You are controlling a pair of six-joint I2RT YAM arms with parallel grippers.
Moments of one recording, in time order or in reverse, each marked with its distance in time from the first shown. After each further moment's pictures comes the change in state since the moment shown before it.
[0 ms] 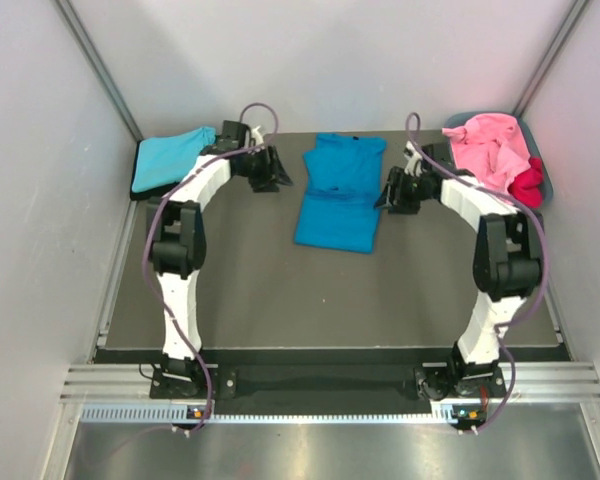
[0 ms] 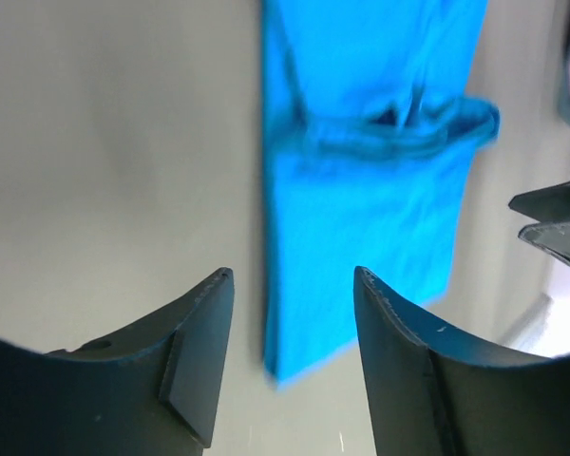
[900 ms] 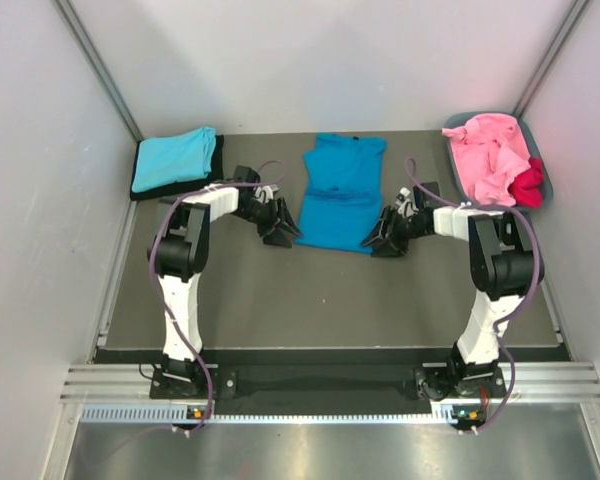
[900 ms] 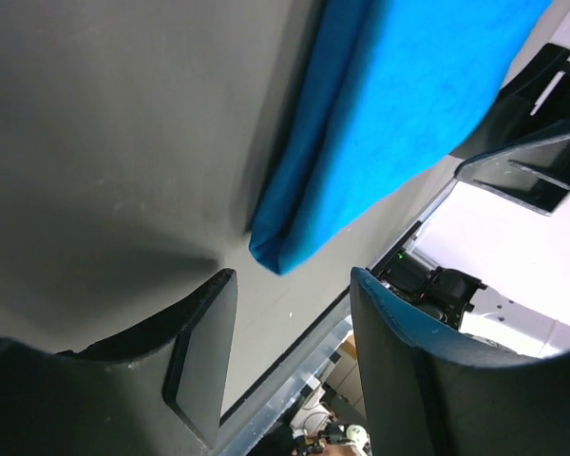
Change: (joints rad) left arm -0.014 -0.065 -0.410 -0.053 0.296 -0.093; right arm 0.014 -0.024 -0.363 0.131 -0.269 0.285
